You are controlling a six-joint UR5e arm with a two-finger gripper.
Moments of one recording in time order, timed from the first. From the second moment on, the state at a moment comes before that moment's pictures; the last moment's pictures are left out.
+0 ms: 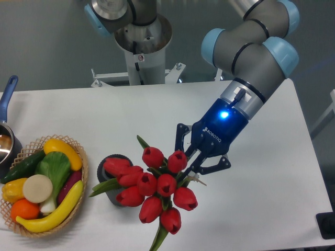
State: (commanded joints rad) arm 2.65 -1.96 -1.46 -0.95 0.42 1.16
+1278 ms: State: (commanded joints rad) arm 2.58 -1.95 -1.56 -0.84 0.28 1.17
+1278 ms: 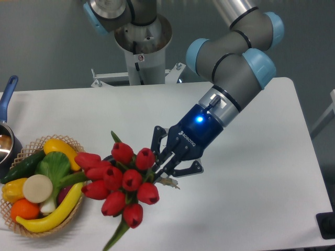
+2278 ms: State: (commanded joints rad) arm 2.55 -1.88 -1.79 -0.84 0.00 1.20
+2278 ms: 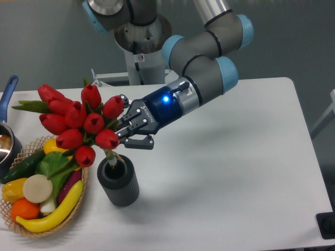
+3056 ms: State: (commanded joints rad) arm 2.55 -1.93 -1.82 -0.84 0.02 1.23
